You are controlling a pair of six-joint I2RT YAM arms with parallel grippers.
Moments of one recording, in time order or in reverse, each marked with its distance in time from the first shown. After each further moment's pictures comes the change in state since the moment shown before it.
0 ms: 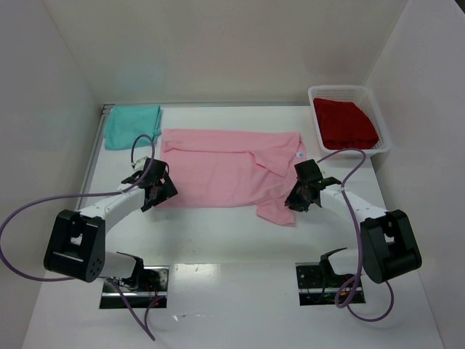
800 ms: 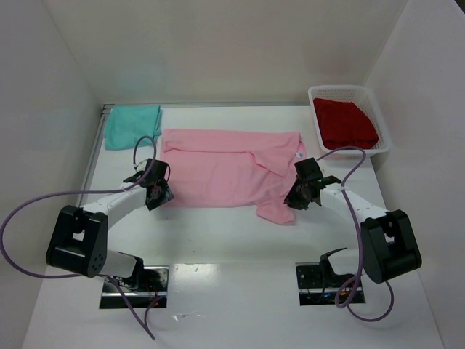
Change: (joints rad) left arm 0.000 0.038 0.000 -0.002 0.039 -0.002; right arm 0.000 0.000 0.016 0.008 -0.013 -0.008
